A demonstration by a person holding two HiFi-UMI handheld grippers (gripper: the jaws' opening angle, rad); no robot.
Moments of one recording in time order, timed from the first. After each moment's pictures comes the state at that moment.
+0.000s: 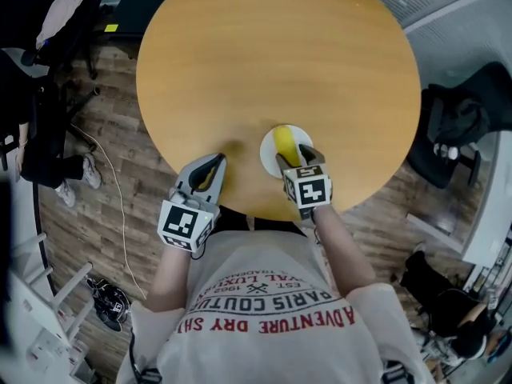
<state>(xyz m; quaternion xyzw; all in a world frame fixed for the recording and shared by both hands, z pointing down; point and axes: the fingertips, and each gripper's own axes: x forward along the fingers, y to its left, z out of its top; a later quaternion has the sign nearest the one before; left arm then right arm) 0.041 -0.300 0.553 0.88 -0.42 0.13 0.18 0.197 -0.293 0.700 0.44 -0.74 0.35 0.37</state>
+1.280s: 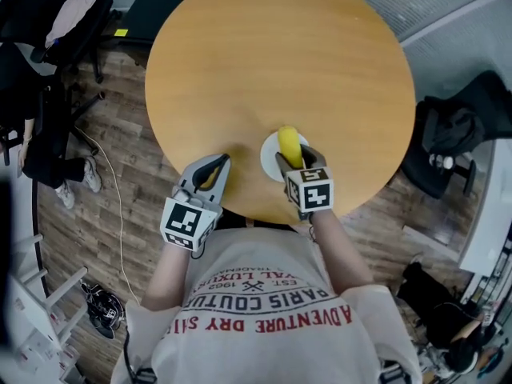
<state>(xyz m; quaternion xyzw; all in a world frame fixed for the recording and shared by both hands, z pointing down) 0.036 -0.292 0.534 0.88 -0.42 0.14 0.16 0.182 -0.308 0.654 0.45 -0.77 0.31 0.32</state>
